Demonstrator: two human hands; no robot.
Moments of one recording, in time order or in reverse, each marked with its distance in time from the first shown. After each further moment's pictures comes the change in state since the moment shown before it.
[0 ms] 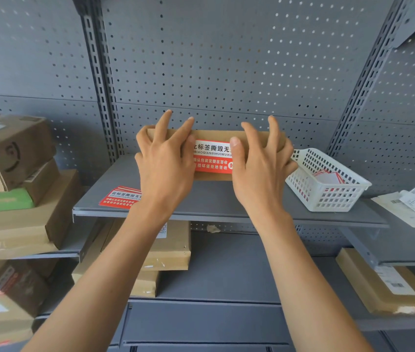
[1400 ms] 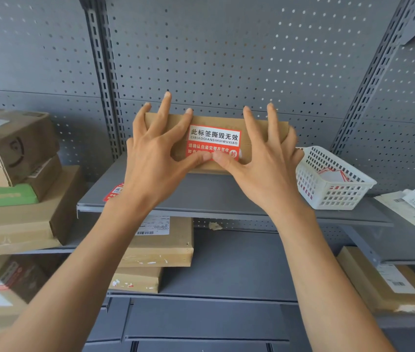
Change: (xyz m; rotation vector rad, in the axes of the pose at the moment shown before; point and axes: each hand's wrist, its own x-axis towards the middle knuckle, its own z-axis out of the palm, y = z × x) left_hand 0.004 -0.022 -0.029 0.021 -0.092 0.206; right_hand 0.003 -0.005 -0.031 -0.036 -0.244 -0.126
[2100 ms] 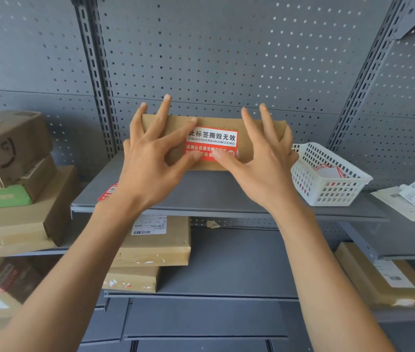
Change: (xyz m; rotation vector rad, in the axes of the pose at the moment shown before) left_hand -0.005 -0.001 0.000 -0.072 -0.085 0.012; right_hand -0.001 0.006 -0.002 0.204 -0.052 0.037
